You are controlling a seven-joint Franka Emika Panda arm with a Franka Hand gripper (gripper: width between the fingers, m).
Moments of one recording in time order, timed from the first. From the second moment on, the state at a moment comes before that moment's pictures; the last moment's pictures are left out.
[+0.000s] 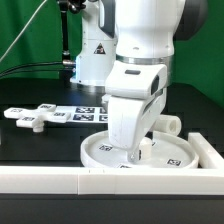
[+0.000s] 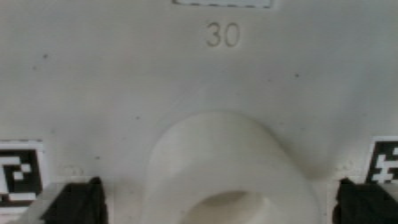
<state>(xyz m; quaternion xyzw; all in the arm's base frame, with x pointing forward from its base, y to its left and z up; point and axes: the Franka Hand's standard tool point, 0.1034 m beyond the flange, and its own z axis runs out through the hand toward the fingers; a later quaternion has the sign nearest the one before) 0.566 0.041 0.021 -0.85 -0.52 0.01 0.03</state>
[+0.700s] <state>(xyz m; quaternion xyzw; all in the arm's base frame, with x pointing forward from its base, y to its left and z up) 0.517 0.085 0.062 -0.95 -0.30 -0.04 0.01</state>
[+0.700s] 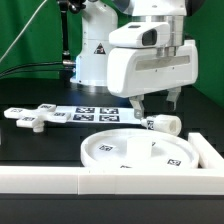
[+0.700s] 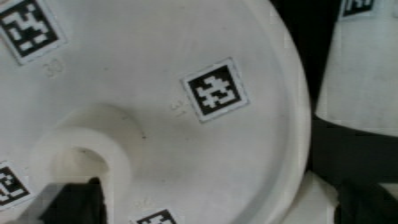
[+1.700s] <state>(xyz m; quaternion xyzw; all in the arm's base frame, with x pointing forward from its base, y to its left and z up) 0.482 0.124 0.065 -0.98 -0.17 0.13 -0.03</state>
